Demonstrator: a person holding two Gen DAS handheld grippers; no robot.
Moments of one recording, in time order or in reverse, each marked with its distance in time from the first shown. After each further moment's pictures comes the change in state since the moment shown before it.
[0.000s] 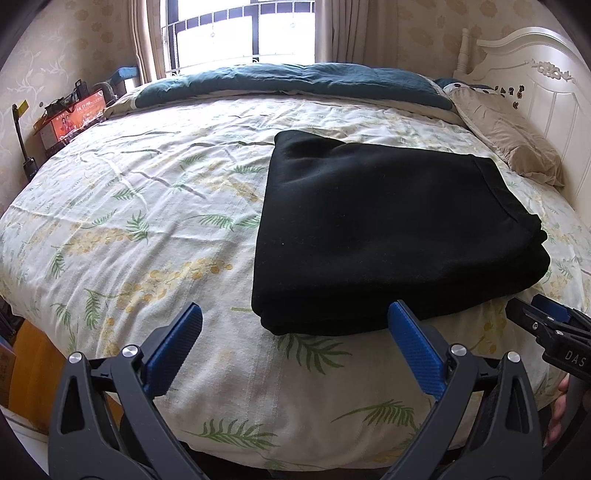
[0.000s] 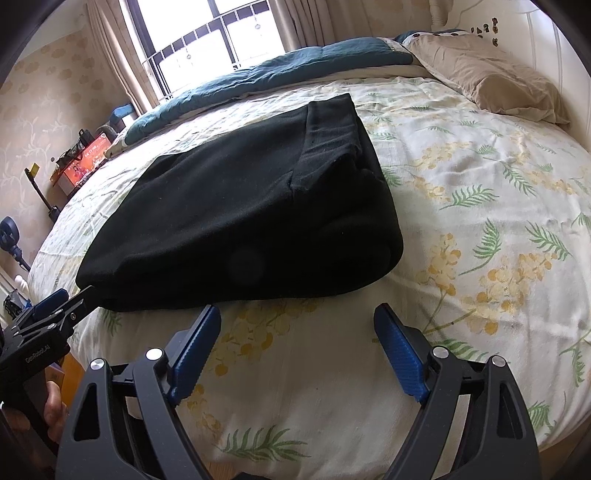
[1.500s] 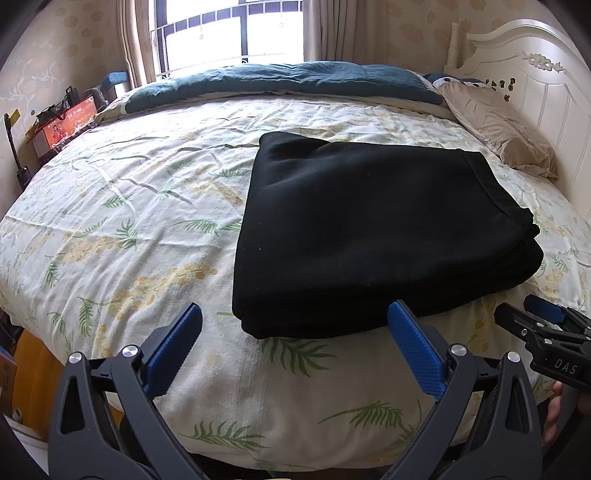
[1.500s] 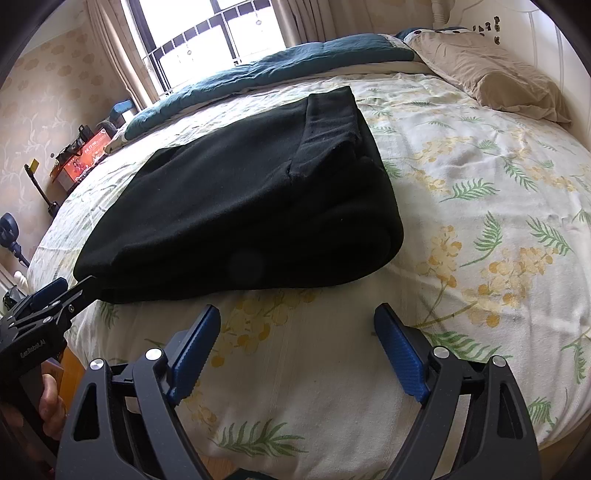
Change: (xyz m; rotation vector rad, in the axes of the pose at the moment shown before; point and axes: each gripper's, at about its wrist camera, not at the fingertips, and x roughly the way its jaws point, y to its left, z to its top) left arm 0.002 -0.012 0.003 0.034 0.006 -0.018; right arm 0.001 0.000 -0.006 -0.005 0.013 -0.001
